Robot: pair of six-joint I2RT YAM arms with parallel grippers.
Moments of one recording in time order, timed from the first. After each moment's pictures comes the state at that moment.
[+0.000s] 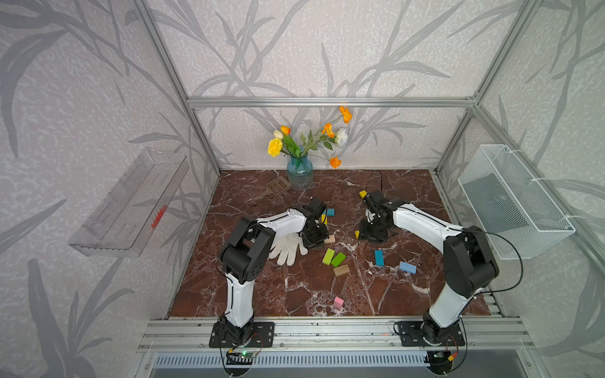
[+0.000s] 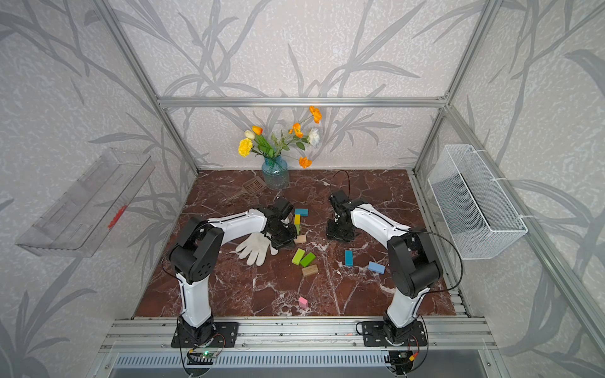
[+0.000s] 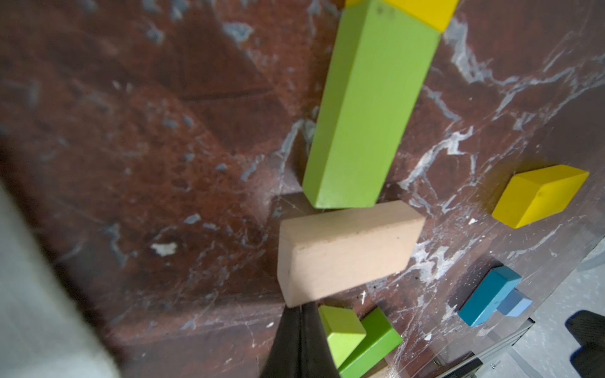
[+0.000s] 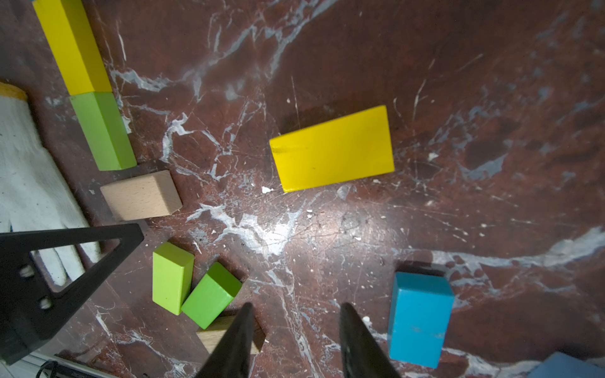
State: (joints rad) left arm -0.57 1.97 1.29 -0.63 0.32 -0.84; right arm 0.44 1.75 1.24 -0.85 -0.20 0.61
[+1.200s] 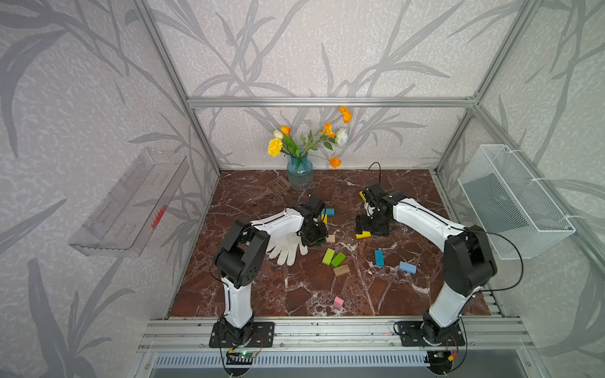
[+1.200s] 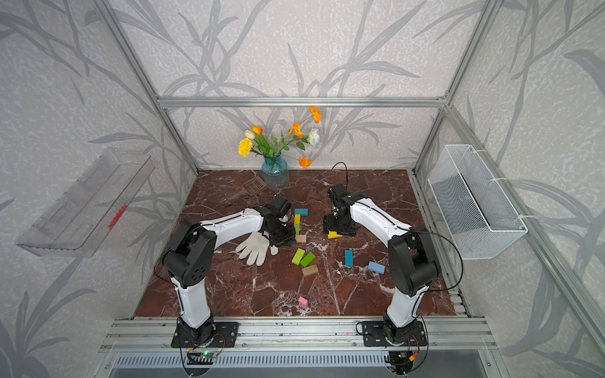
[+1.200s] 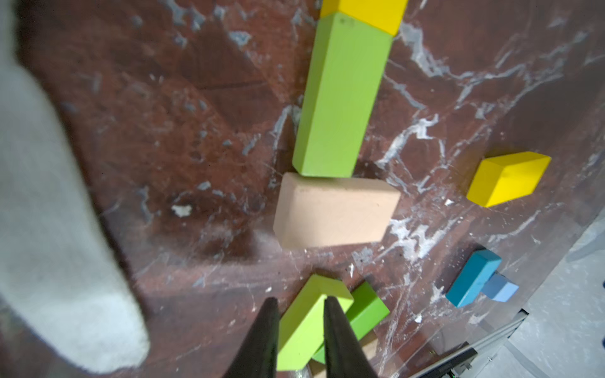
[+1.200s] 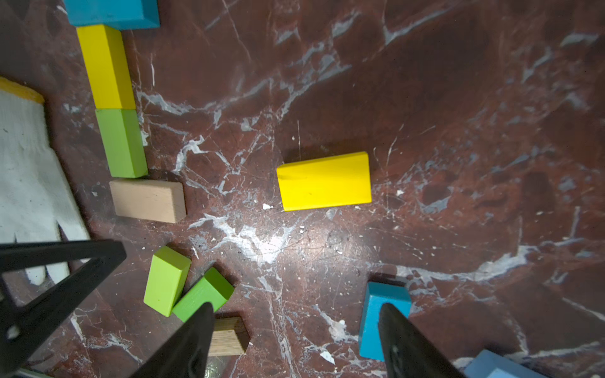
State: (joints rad) left arm -0.57 1.87 1.27 -0.67 0.31 -0.83; right arm 0.45 1.79 1.39 -0.94 -0.10 0.48
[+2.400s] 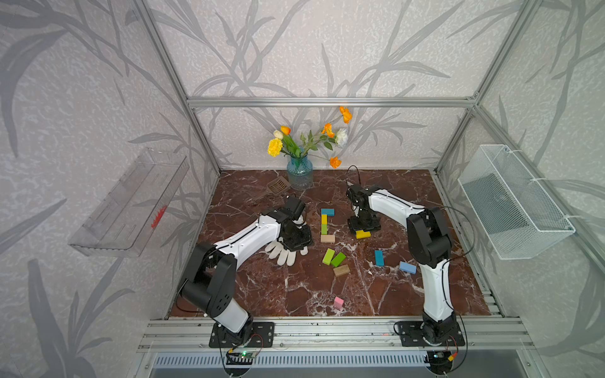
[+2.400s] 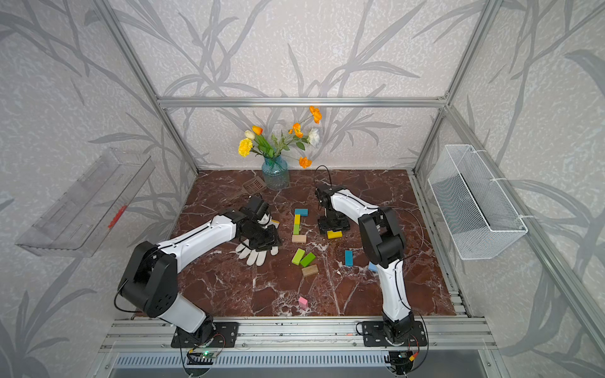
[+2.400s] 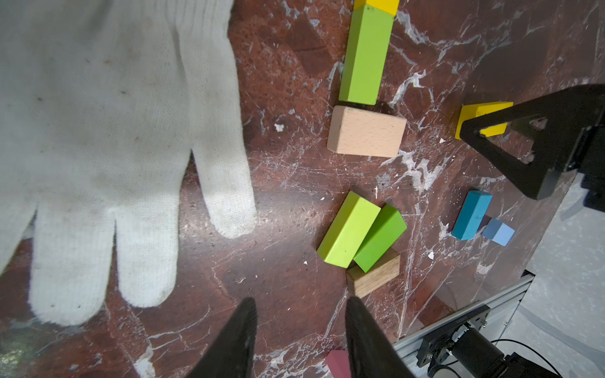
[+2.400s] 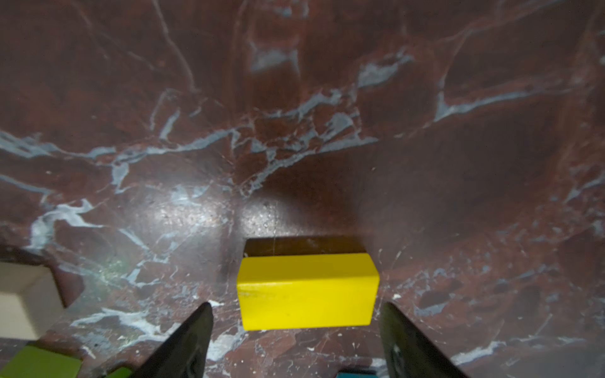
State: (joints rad) left arm -0.47 1.59 1.10 -0.75 0.32 -0.67; right arm 0.48 2.15 1.66 -1.08 0.04 0.33
